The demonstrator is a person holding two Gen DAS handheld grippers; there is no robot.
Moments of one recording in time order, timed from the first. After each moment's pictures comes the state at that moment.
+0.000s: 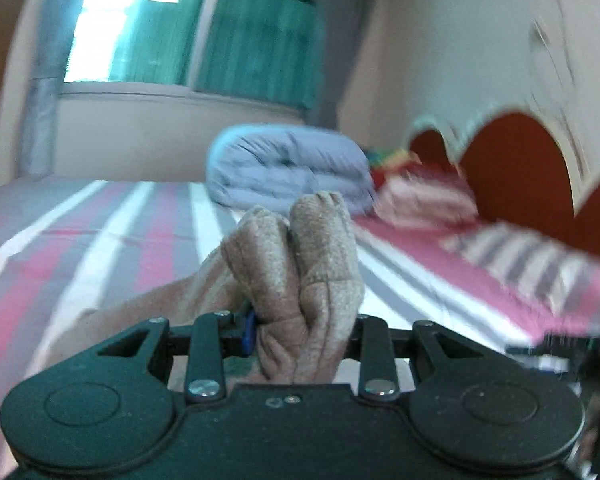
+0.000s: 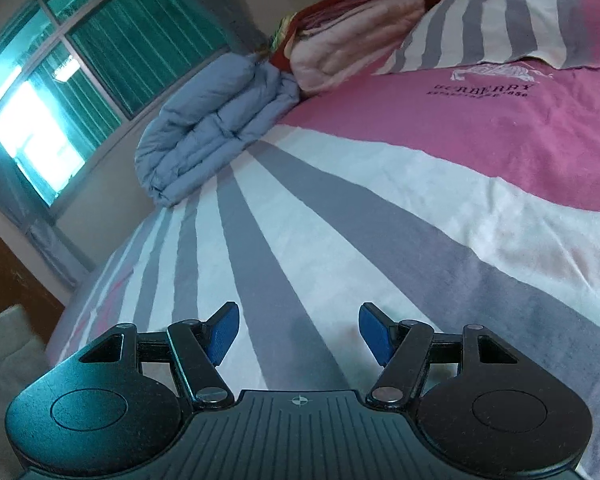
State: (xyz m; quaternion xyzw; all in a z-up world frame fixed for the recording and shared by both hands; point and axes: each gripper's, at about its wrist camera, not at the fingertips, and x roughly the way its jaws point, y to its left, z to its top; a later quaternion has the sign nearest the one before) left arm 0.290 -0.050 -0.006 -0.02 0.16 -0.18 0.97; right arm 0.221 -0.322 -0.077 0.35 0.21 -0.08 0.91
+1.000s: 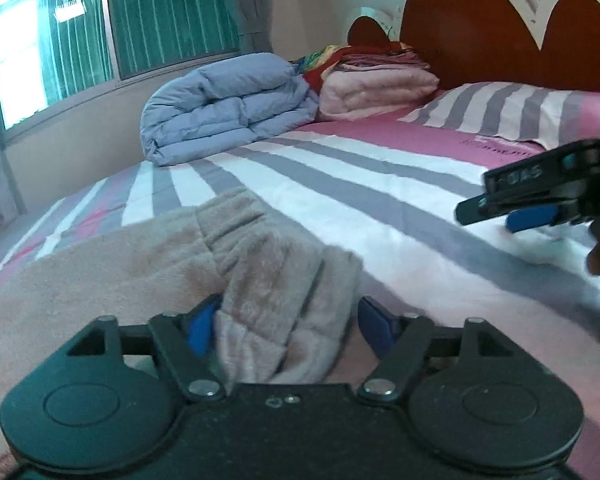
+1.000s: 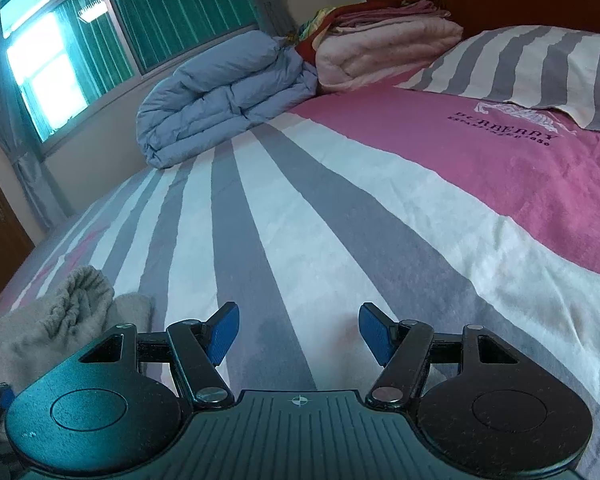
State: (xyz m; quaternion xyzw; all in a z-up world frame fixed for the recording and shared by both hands) left arm 0.264 -0.165 -0.070 0.16 0.21 -0.18 0.95; right arm 0.237 -0.315 -0.082 0.24 0.25 -0.08 0.93
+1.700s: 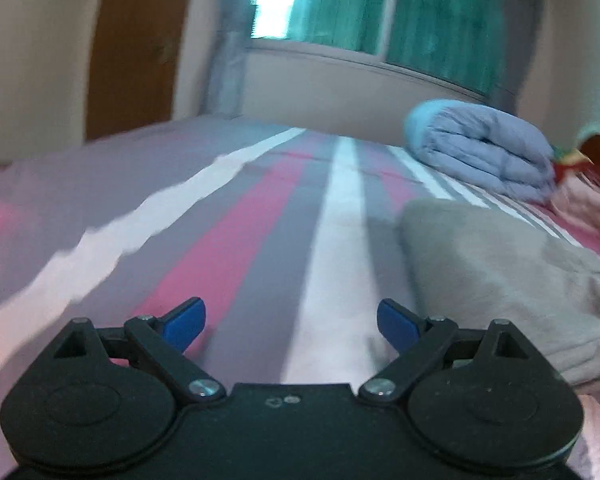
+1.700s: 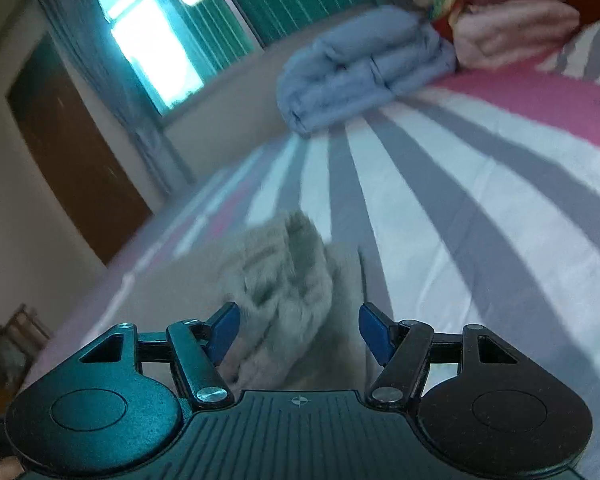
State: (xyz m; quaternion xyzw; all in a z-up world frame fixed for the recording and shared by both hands) left arm 0.215 0.137 -0.073 -0.10 0.23 0.09 0.96; right arm 0.237 -0.220 -0.057 0.26 0.25 0.11 0.93
